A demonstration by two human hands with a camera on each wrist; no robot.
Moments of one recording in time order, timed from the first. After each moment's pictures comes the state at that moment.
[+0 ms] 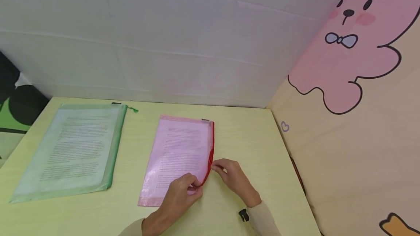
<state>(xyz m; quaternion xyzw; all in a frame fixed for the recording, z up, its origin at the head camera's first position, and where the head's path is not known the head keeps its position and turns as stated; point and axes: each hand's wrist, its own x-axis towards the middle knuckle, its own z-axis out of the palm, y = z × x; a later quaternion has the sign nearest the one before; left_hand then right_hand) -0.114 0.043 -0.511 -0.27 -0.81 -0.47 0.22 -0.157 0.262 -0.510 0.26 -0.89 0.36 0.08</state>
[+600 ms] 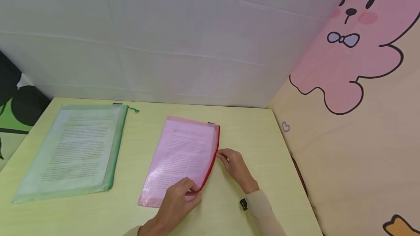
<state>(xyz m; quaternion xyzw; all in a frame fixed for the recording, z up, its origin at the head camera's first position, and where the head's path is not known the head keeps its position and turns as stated) -0.100 0.038 -0.504 -0.27 -0.79 -0.49 0.23 -0.195 0.274 -0.528 0.23 -0.92 0.31 0.12</state>
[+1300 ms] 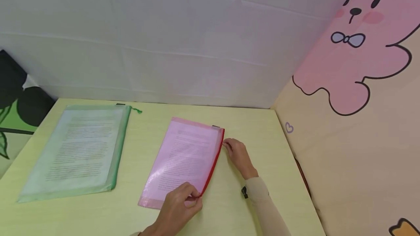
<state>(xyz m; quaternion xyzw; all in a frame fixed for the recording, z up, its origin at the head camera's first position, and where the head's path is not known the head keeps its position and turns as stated) -0.090 0.032 -0.497 -0.28 -0.79 -0.49 0.25 -0.239 0.286 -0.545 0.21 -0.92 0.28 0.17</state>
